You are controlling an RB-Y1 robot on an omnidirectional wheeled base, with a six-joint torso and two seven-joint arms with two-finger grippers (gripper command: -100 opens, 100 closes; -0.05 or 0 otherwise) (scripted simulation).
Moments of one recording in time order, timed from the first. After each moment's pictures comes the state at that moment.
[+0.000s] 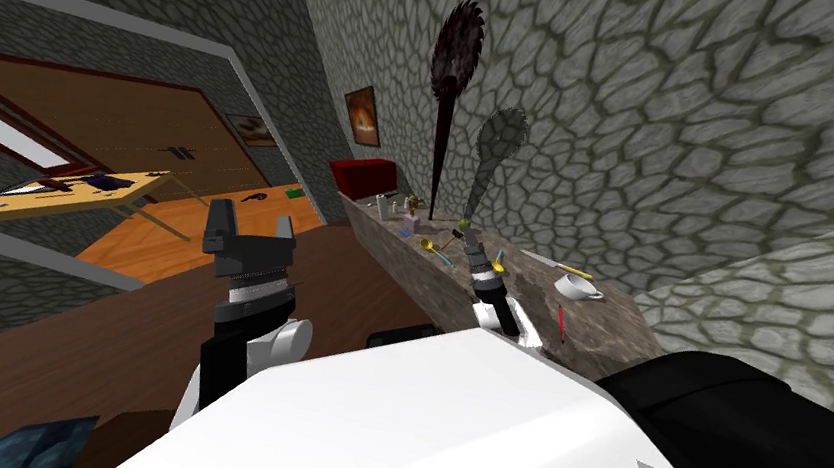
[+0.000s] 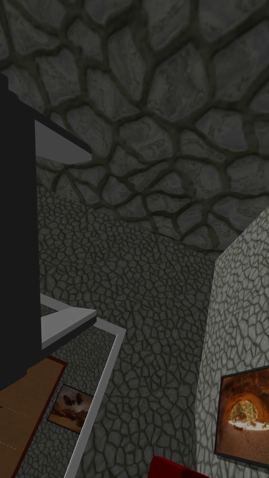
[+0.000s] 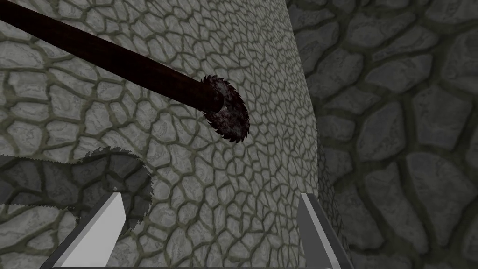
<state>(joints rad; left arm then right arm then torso) 0.47 0.00 -0.01 -2.39 -0.03 -0.38 0.13 0.46 -0.24 0.00 -2.12 0.17 -0.53 0.18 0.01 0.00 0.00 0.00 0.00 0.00</state>
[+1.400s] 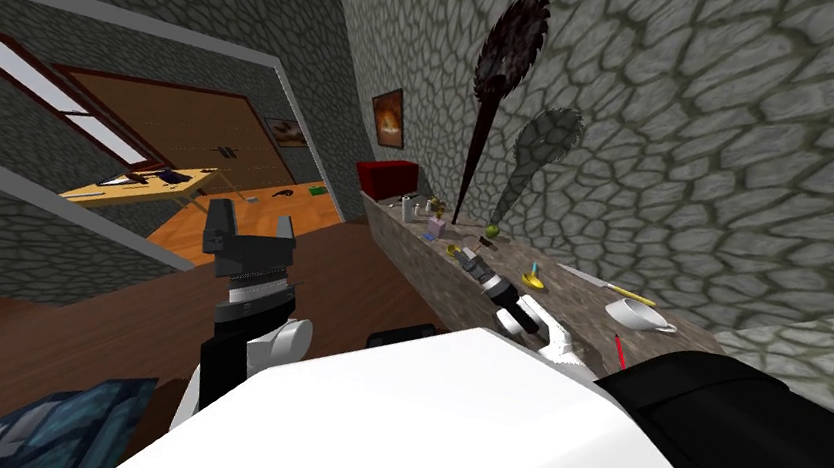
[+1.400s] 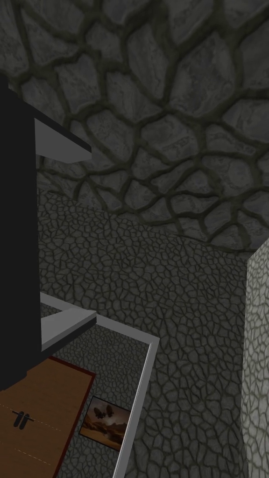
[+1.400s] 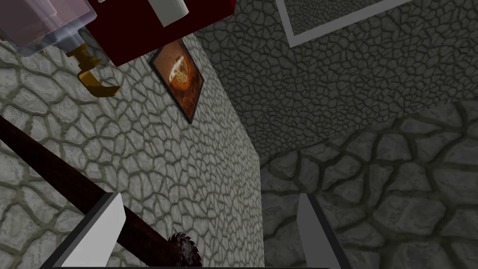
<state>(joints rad) 0.47 0.00 -0.01 -2.39 -0.03 -0.38 0.13 0.47 -0.60 -0.01 -1.90 0.32 -0.55 0.23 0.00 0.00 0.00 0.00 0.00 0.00</state>
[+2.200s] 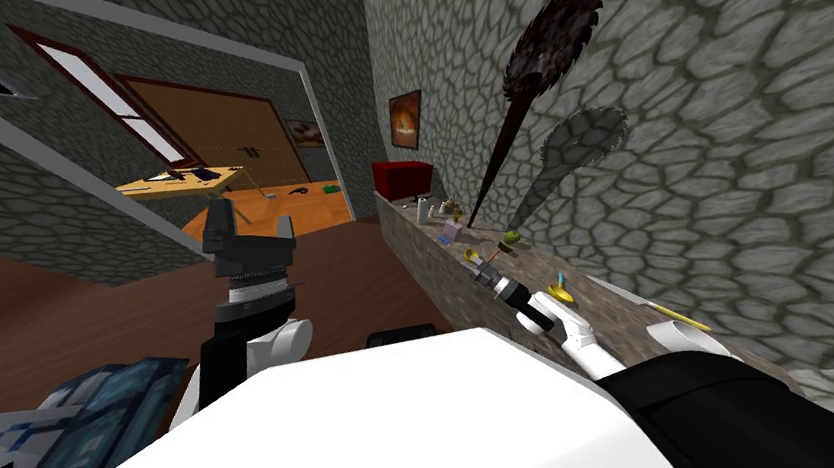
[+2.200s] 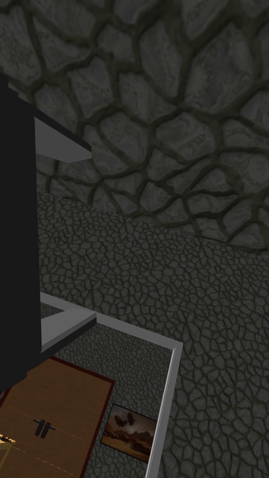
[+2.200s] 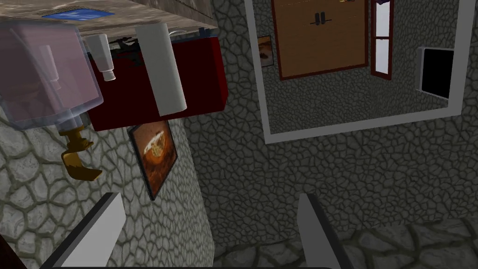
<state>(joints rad) 0.47 0.00 -0.01 -2.39 -0.03 -0.38 0.13 0.47 -0.82 0.00 -1.75 0.42 -0.57 0.28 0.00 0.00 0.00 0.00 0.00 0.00</state>
